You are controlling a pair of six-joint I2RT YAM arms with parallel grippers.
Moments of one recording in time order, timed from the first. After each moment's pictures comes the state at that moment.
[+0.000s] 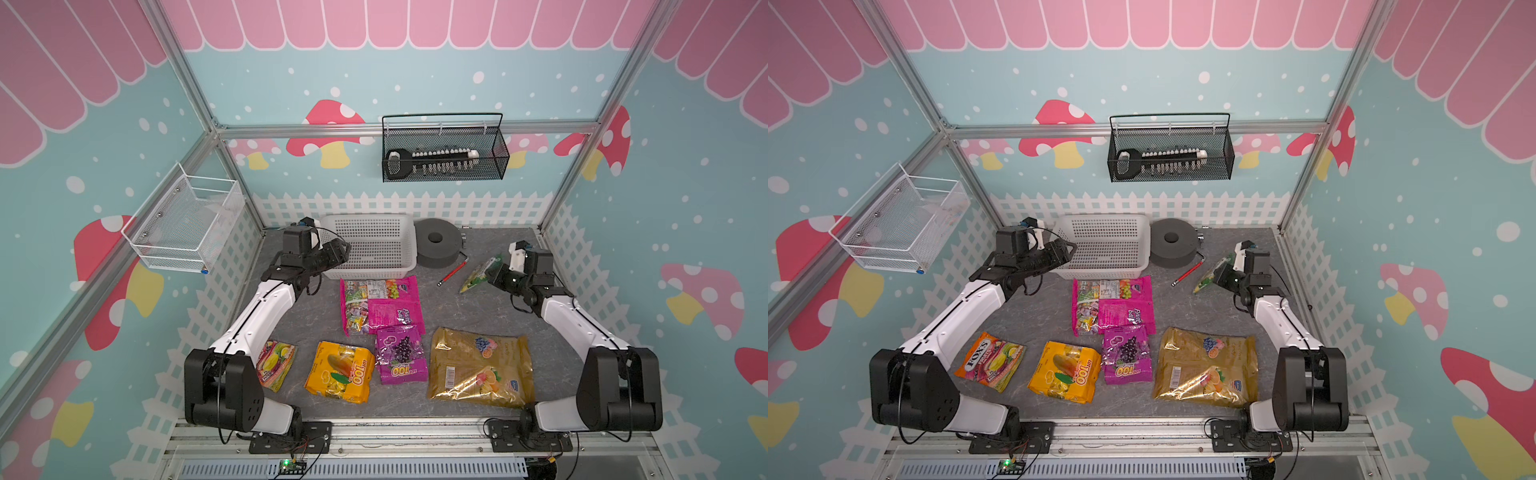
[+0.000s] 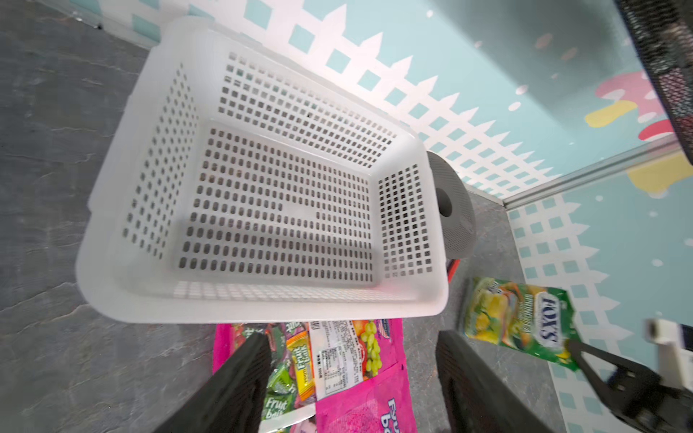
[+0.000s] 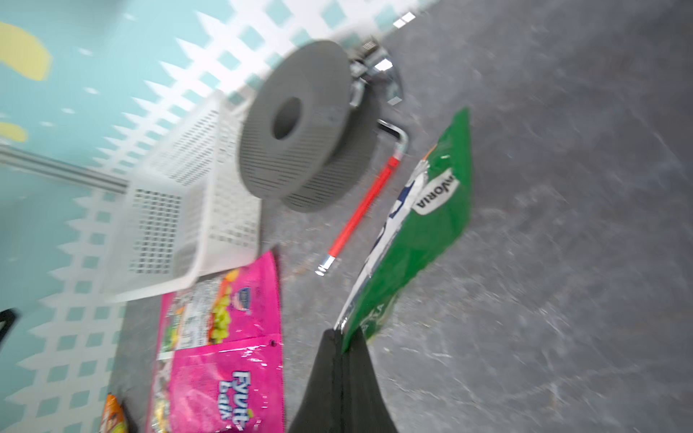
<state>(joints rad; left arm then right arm) -0.10 1.45 1.16 -0.28 0.29 -0.51 0.02 1.40 0.95 -0.14 -0.40 0.48</state>
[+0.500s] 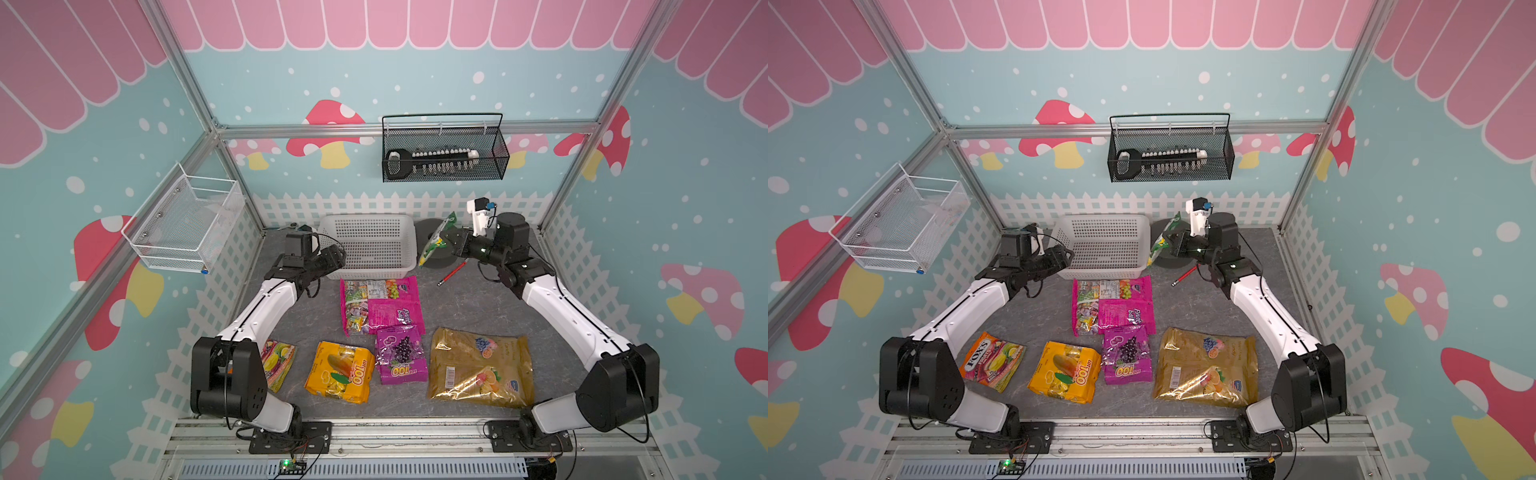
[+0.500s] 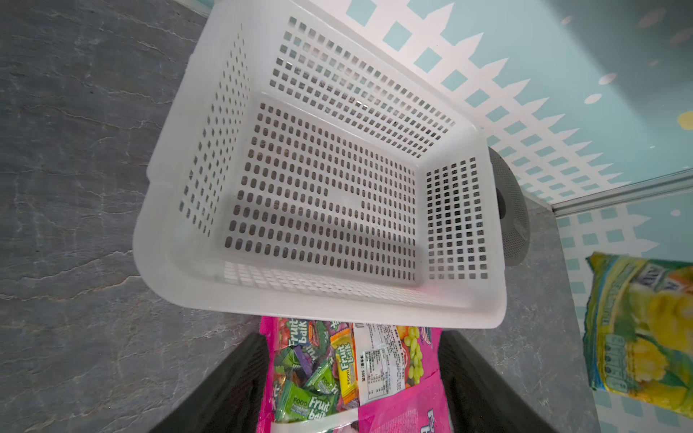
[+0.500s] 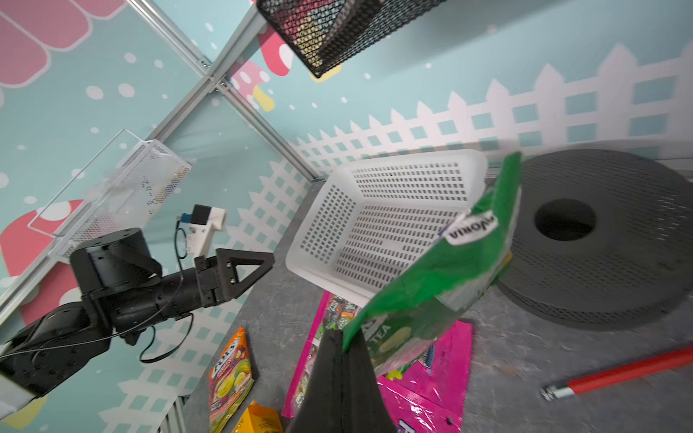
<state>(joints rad) -0.08 1.52 1.13 -0.28 0.23 -0.51 0.33 1.49 1.28 -0.05 -0.50 0.52</state>
